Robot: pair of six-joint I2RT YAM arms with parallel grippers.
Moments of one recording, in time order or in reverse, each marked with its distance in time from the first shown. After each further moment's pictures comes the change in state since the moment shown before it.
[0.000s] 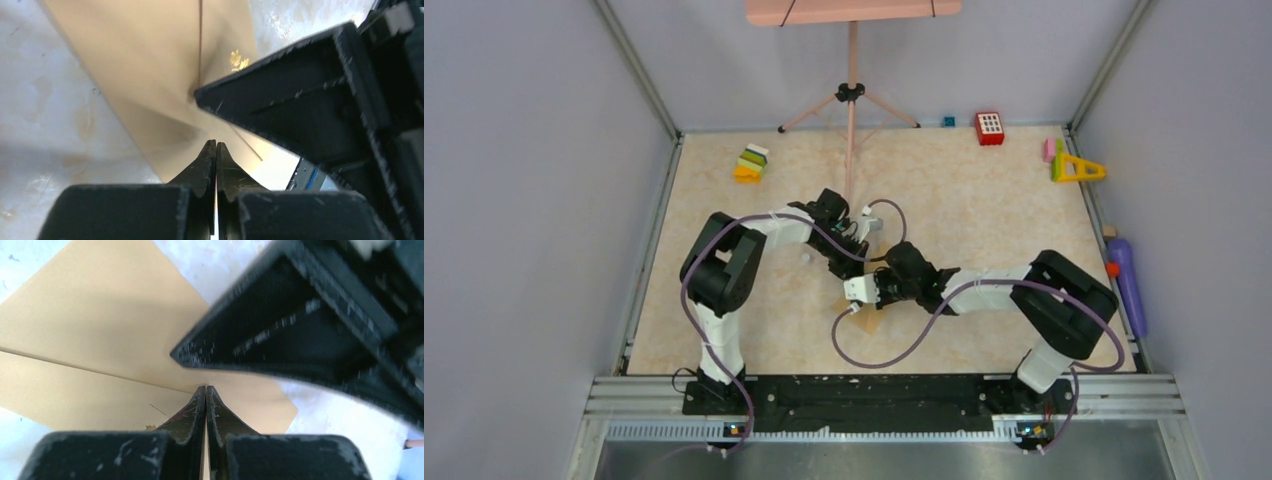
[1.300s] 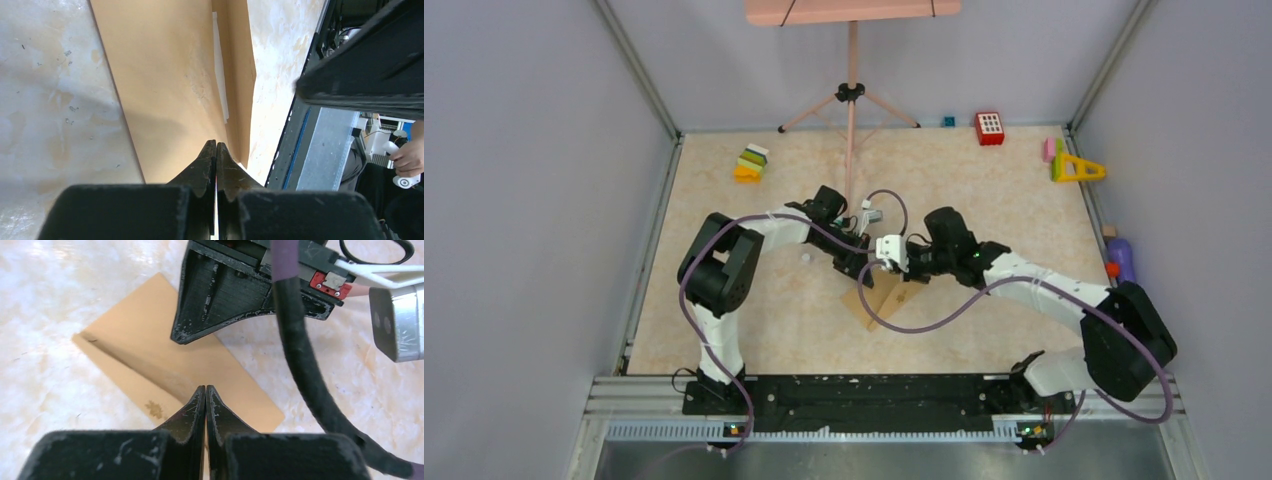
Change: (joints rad) left arm 0.020 -0.012 -0.026 0.105 0.159 -0.102; right arm -0.219 -0.293 0.067 -0.340 -0.330 0.212
